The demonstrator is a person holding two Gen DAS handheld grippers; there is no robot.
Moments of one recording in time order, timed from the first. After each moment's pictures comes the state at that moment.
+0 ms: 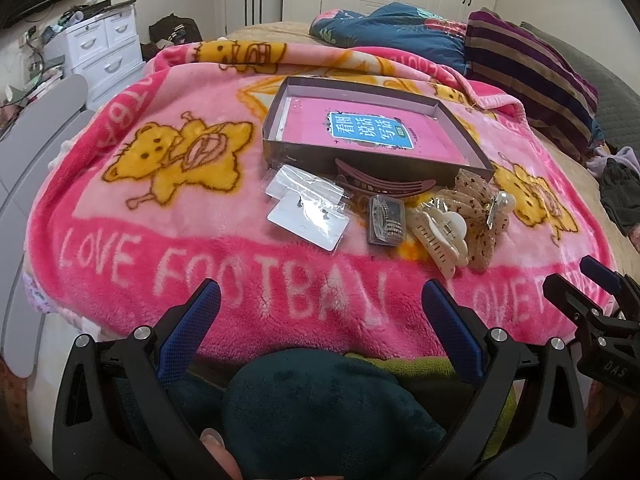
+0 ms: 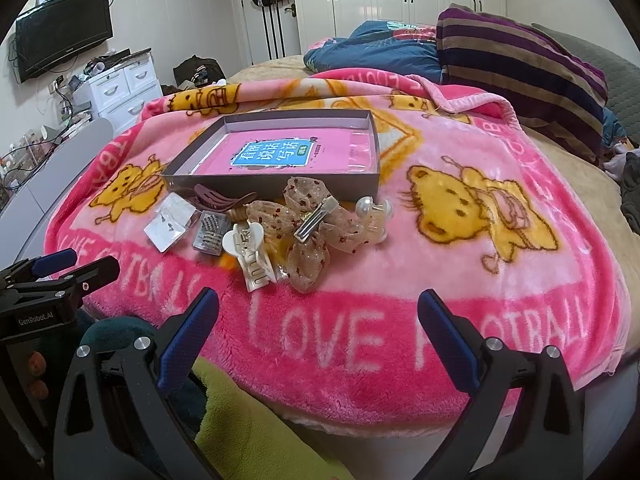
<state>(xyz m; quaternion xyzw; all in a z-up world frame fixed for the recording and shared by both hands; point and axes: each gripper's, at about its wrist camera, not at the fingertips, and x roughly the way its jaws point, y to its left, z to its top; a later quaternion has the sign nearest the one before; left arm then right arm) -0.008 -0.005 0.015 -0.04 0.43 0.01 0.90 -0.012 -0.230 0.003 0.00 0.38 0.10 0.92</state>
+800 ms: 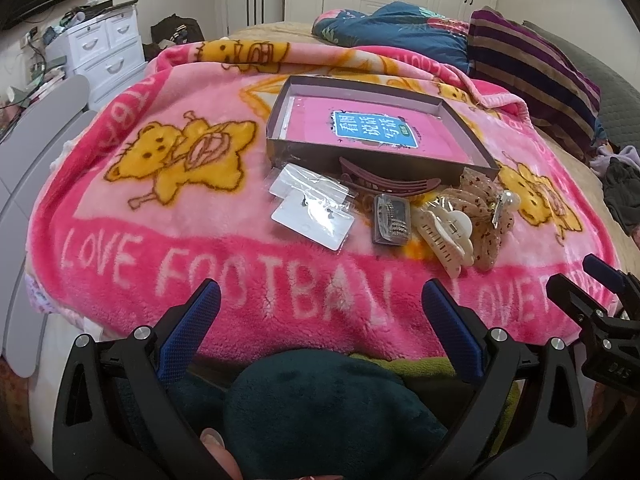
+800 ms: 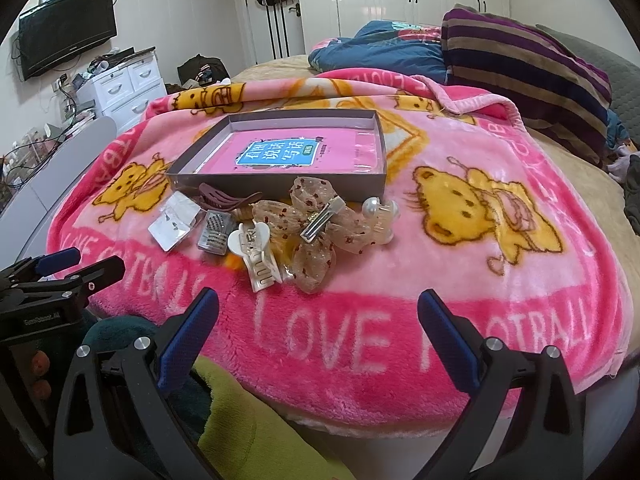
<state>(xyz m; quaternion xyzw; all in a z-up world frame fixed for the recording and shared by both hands) -0.009 -0.005 0.017 -0.04 0.42 0.01 0.90 -0.011 -0.226 0.001 -0.01 0.38 0.11 0.92</state>
